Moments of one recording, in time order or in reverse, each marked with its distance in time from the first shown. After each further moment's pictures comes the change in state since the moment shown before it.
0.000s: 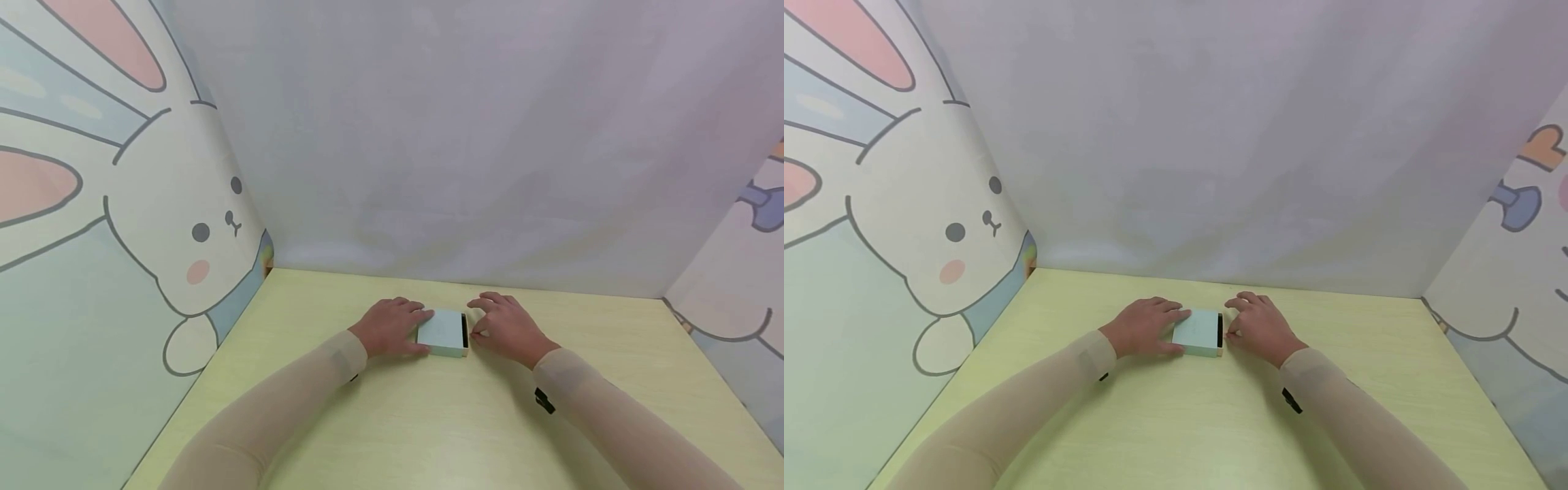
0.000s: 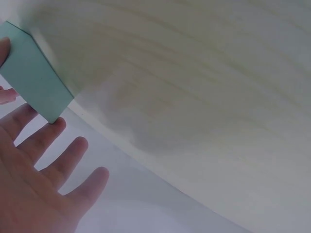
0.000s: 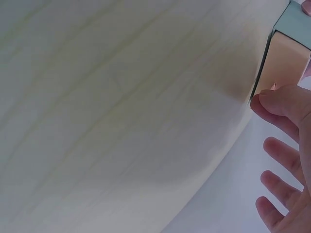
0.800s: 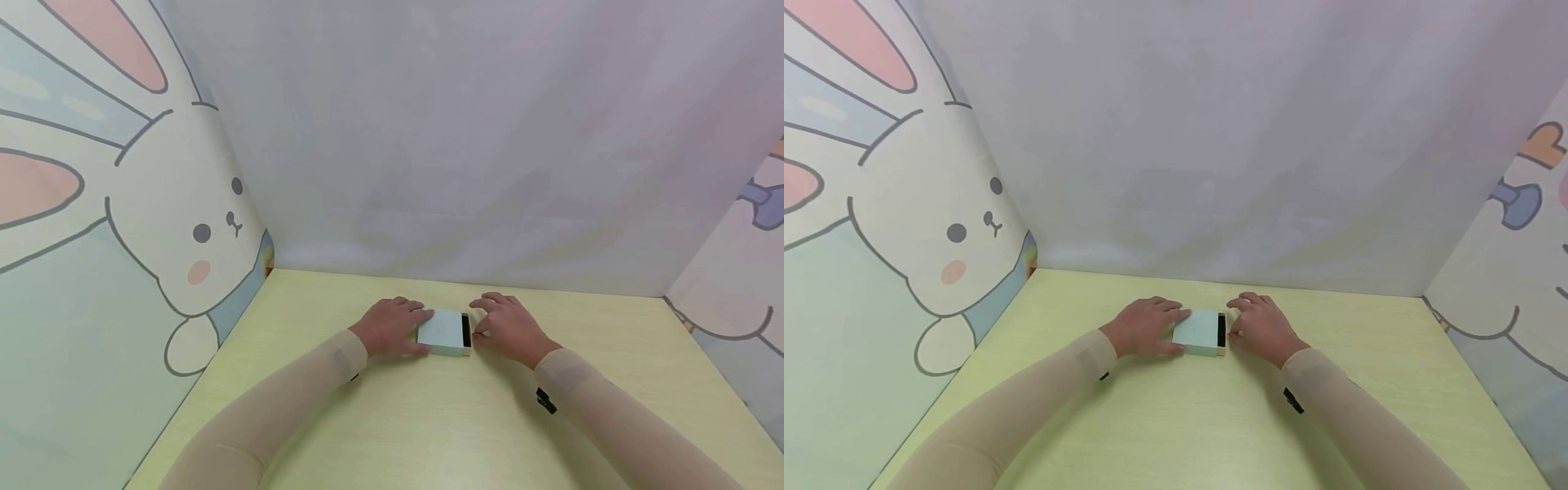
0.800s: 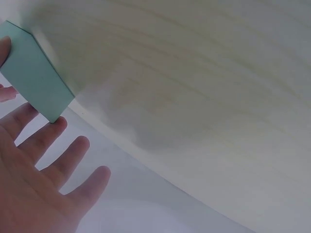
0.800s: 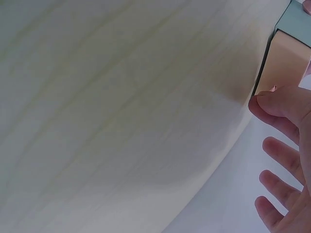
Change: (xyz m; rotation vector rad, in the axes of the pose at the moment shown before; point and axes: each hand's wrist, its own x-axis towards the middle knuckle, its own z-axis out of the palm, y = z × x) left_hand -0.003 0.001 -0.003 0.000 0.003 0.007; right_hand -0.002 0.003 0.005 -0.003 0.007 0.002
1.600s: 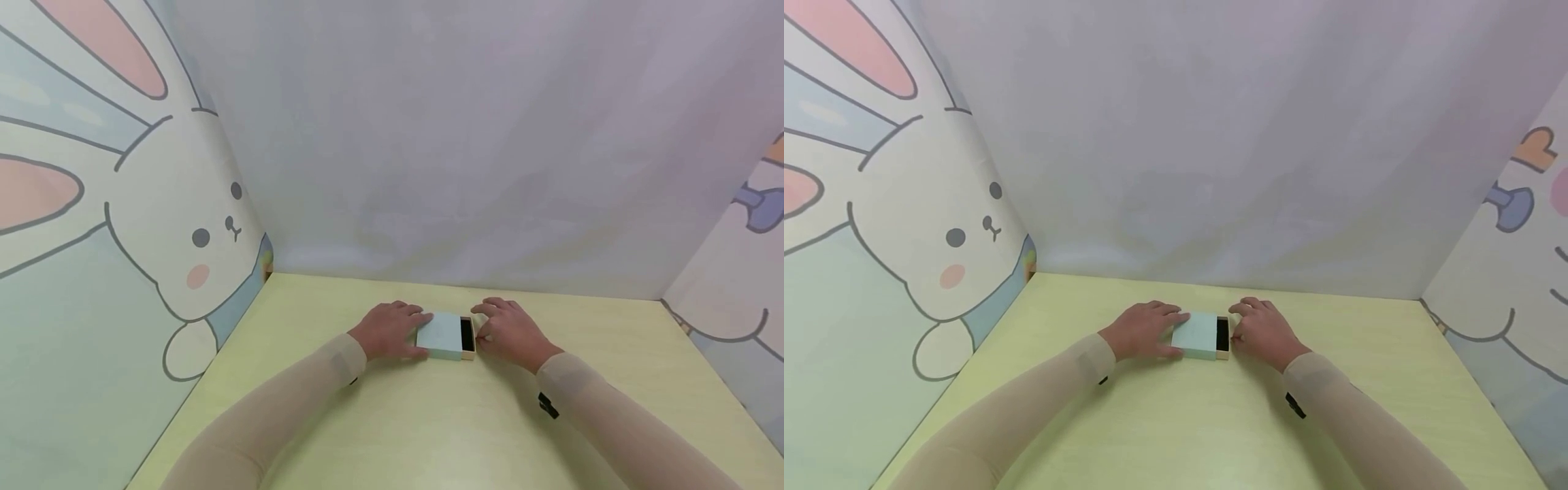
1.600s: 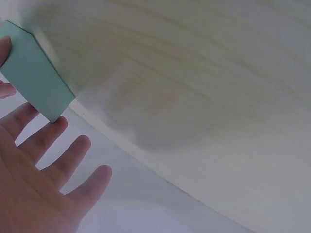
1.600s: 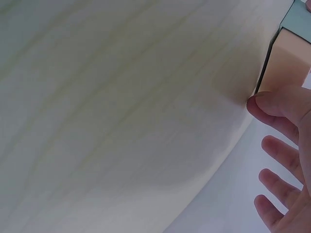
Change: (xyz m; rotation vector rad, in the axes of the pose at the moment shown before) left_hand 0.001 0.002 -0.001 -0.001 -0.003 -0.004; right_hand -0.007 0.004 0.000 -0.017 0.011 -0.020
